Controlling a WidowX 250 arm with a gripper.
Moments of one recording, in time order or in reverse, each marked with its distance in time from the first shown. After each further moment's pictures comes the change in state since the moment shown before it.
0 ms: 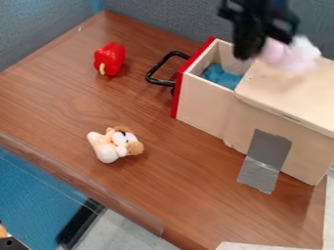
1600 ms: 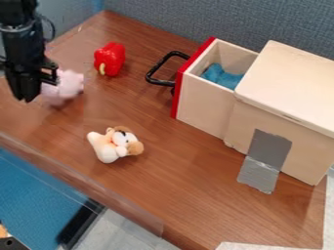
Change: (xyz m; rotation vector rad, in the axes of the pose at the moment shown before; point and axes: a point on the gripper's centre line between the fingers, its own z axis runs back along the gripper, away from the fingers) arm -0.205 0.217 -0.070 0.157 0.138 0.484
